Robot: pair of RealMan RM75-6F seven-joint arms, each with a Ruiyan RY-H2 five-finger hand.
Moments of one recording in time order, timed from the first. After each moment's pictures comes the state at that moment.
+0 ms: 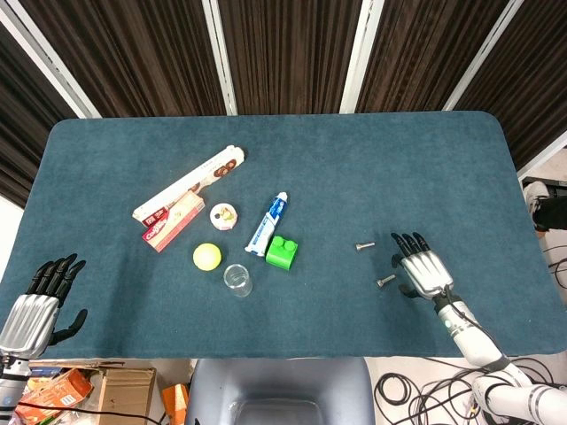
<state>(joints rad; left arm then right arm) -0.16 -1.10 0.01 -1.57 1.59 1.44 -0.06 0.49 -1.40 0.05 -1.29 -1.38 0.94 -0.19</state>
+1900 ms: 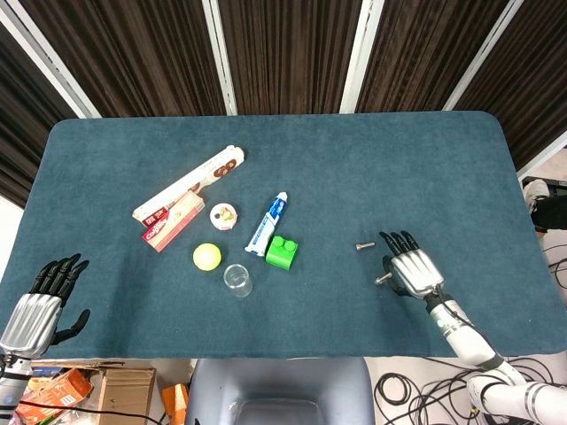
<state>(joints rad) -0.17 -1.10 0.01 -1.57 1.60 1.43 -0.08 0.52 -1.39 0.04 -1.35 -1.37 0.96 -0.20</state>
